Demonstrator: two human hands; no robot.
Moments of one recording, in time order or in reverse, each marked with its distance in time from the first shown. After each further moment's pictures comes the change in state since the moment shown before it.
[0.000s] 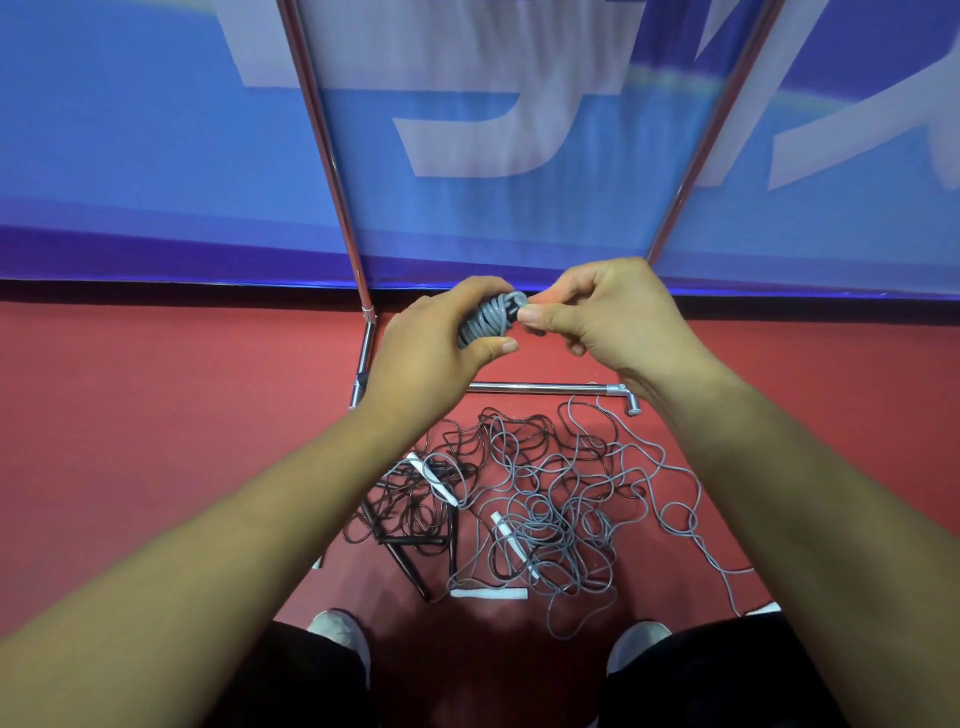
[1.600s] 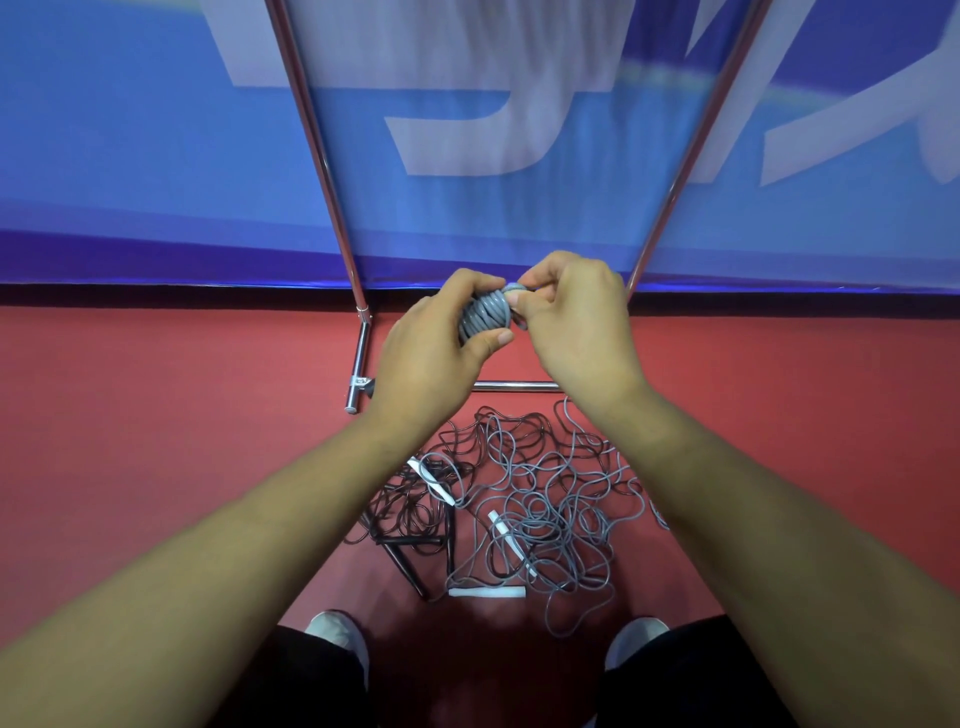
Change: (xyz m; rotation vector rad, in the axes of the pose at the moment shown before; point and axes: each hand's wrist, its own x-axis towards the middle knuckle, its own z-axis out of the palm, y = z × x) left_hand -0.003 0.004 0.013 -0.062 0.106 -0.029; right_hand 0.002 0.007 0.031 -0.347 0.311 -0.211
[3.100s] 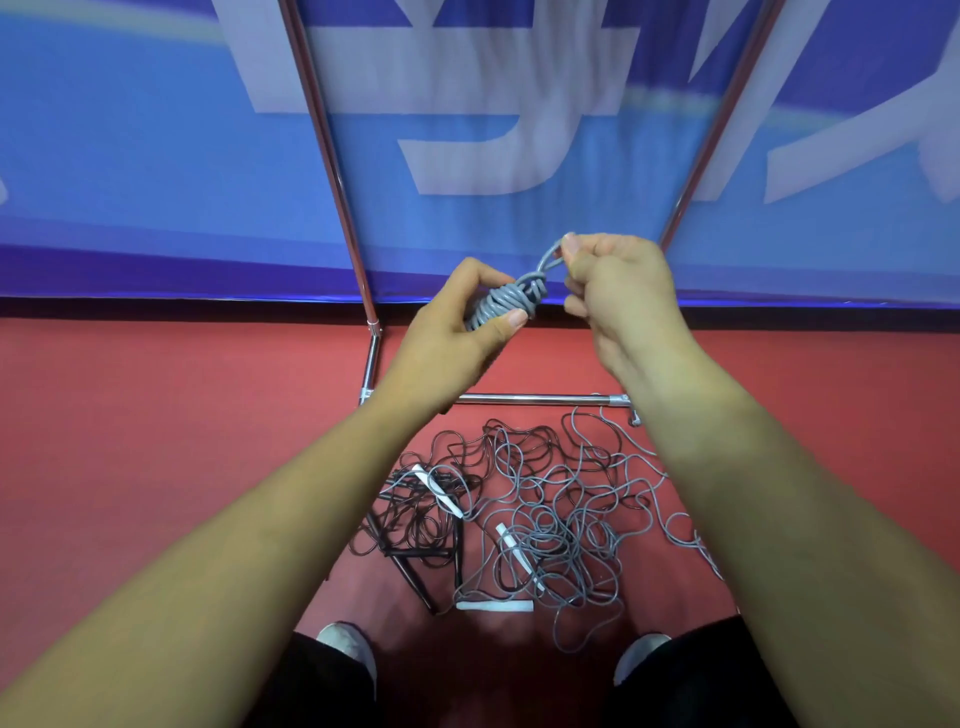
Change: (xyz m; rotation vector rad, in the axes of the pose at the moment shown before) left_hand 0.019 0.012 -0.012 -0.457 -0.146 -0.105; right_hand 0.037 -0.009 -0.019 0.613 -0.018 0.357
